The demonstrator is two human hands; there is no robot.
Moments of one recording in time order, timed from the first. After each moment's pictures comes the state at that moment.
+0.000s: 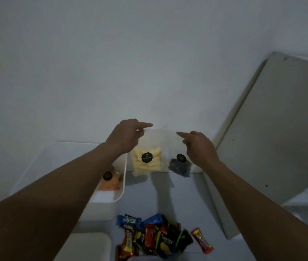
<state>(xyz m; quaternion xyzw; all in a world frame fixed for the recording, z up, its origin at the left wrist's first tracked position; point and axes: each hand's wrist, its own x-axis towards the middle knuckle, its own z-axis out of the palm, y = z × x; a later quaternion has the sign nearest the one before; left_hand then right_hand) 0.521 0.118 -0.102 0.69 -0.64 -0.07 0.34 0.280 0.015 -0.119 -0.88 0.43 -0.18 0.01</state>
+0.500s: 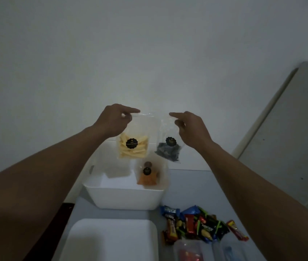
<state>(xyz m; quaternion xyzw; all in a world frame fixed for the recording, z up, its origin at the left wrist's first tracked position) 0.662 0.253 -0.033 0.72 -0.56 -0.08 0.40 0.425 0.130 -0.047 -0.88 0.36 -0.29 0.12</state>
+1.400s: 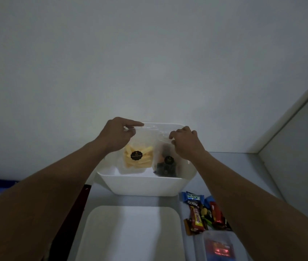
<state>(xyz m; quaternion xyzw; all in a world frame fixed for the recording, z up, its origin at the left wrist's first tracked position) 0.707 0.273 -0.149 0.75 -0.52 -0.17 0.36 0.503 0.126 -0.207 -0.92 0.39 -0.03 0.00</state>
